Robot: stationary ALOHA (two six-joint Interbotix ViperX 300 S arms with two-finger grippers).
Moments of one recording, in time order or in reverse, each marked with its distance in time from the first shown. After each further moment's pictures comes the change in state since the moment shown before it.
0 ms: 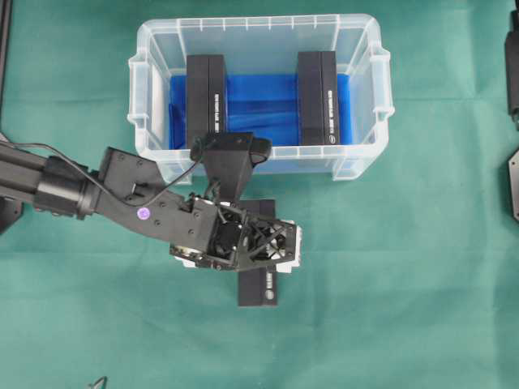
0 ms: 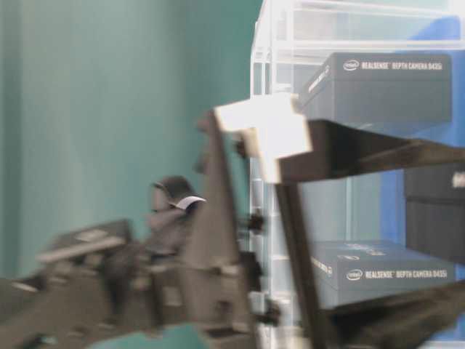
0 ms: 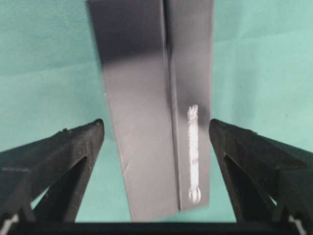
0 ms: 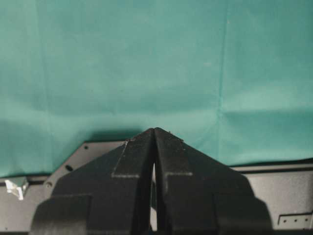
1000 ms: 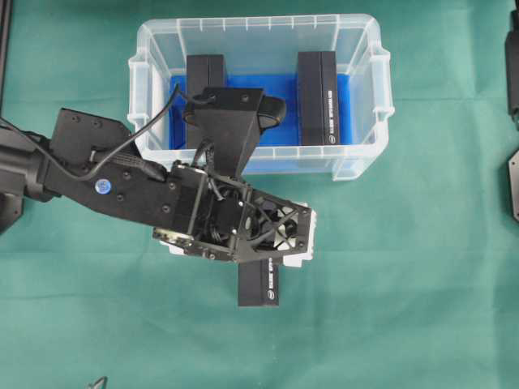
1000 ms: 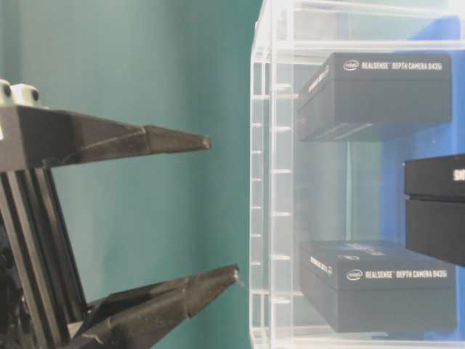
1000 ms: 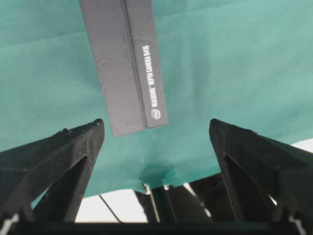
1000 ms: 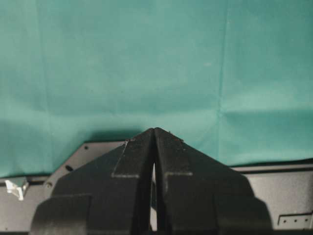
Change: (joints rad) left arm 0.005 -0.061 -0.279 0.005 0.348 0.066; right arm 0.000 0.000 0.000 0.000 0.000 0.000
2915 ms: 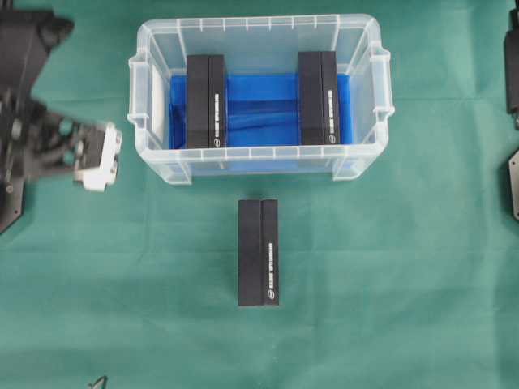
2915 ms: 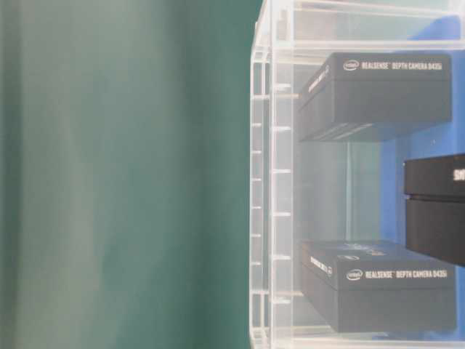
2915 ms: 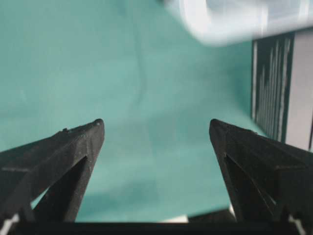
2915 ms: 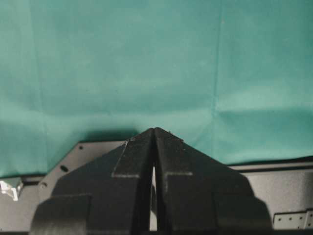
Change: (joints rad) left arm 0.176 -0.635 0.620 0.006 0.038 0.164; right arm 0.000 0.003 0.000 -0.015 0.000 -0.003
